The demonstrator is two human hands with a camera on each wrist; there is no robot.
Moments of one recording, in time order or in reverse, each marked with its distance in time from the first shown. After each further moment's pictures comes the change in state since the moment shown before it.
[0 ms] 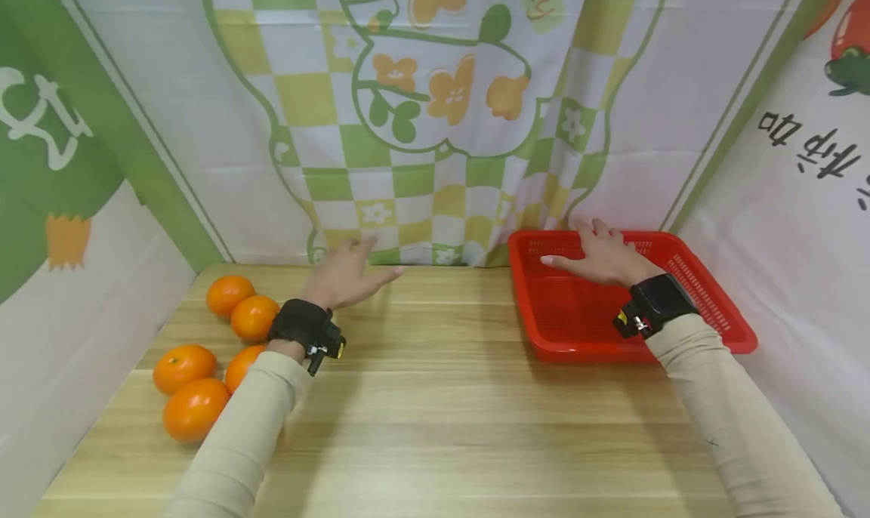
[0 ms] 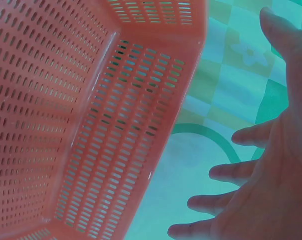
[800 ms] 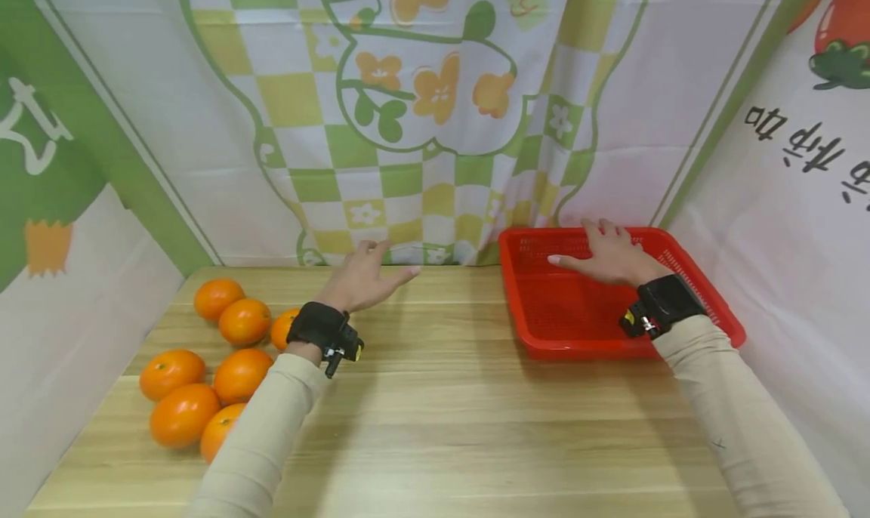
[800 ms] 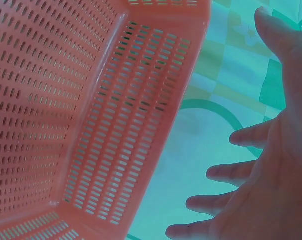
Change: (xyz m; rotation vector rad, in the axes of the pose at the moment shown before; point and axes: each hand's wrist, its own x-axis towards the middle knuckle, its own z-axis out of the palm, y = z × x) left_hand 0.014 0.032 0.024 -0.059 0.015 0.064; right_hand -0.009 0.023 -0.003 0.000 0.044 0.003
